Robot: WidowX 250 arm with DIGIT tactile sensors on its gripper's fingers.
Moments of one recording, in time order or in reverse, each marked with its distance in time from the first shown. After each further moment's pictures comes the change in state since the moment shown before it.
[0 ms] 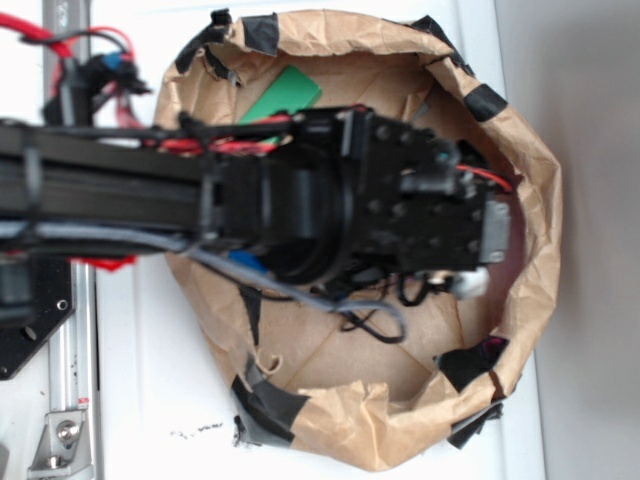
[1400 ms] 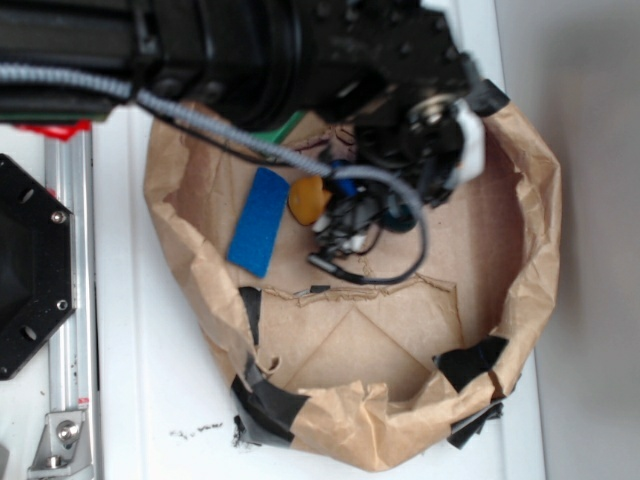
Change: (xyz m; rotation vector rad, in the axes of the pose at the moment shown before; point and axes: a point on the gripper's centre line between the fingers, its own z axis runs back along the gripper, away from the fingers) arm -0.045 0.001 0.009 -0.169 -0.079 0.309
